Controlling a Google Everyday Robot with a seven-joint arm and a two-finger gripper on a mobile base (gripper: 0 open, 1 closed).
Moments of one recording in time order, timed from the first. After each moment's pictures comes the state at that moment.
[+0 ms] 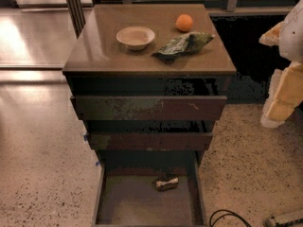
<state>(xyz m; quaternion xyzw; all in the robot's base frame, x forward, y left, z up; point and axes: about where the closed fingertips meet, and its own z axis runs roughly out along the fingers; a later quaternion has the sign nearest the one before) 0.438 -0.217 0.976 -0.60 0.78 -0.03 0.16</state>
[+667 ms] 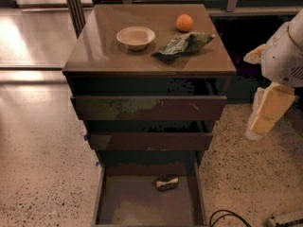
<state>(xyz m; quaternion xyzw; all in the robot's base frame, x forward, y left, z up) 0.446 -0.207 0.931 -0.61 0.77 0.00 0.16</state>
